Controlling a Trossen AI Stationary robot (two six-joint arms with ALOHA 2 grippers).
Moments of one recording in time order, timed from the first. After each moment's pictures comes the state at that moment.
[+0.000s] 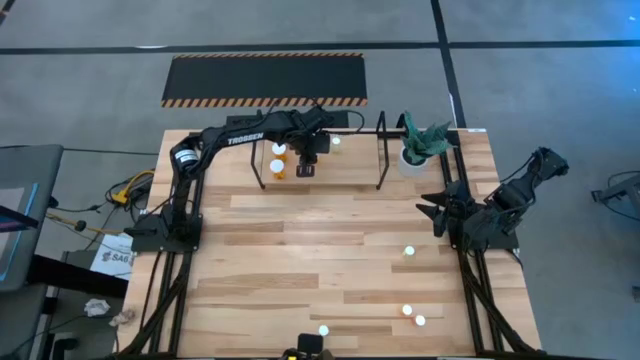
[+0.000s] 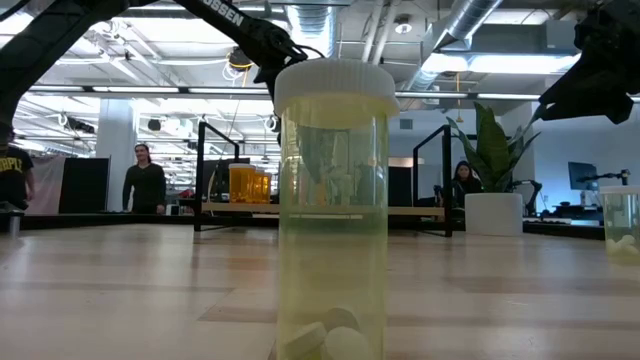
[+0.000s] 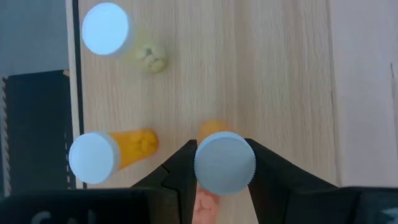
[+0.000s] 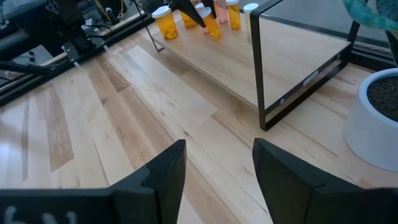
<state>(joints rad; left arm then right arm) 0.51 2.05 1.71 -0.80 0.05 0.60 0.65 0.36 0.46 -0.89 0.97 1.01</state>
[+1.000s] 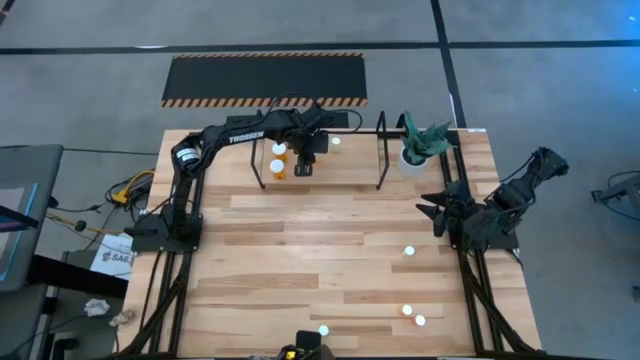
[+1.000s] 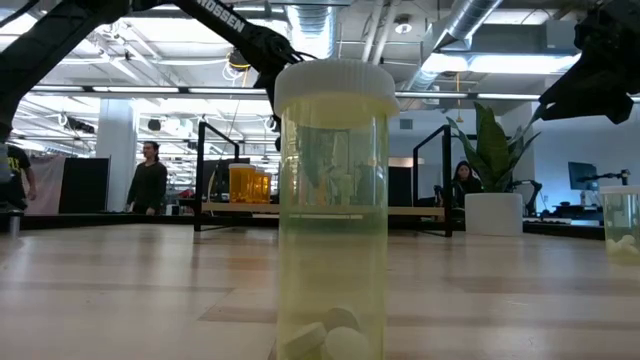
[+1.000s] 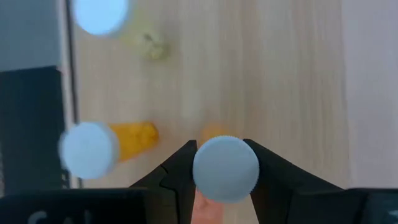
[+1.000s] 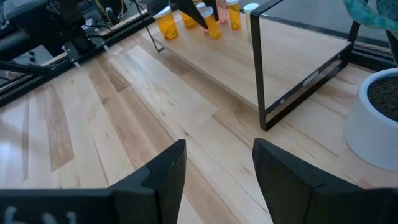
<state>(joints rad) 0.53 2.07 1.71 -0.82 0.06 0.62 0.65 0.36 0.46 -0.89 0.97 1.01</state>
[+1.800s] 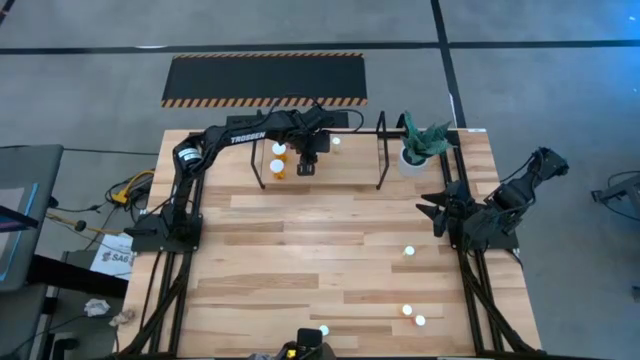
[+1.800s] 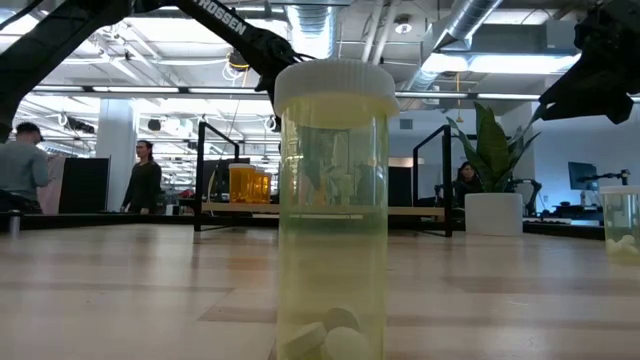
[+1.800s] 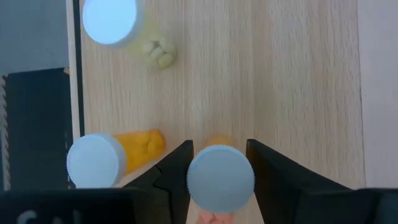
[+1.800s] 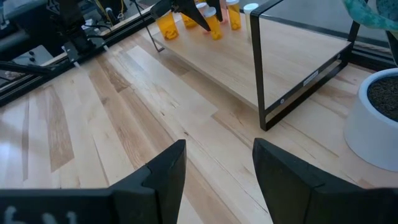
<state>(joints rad) 0.54 2.08 1.71 -0.78 0.05 0.61 0.65 0.36 0.46 -0.89 0.97 1.01</state>
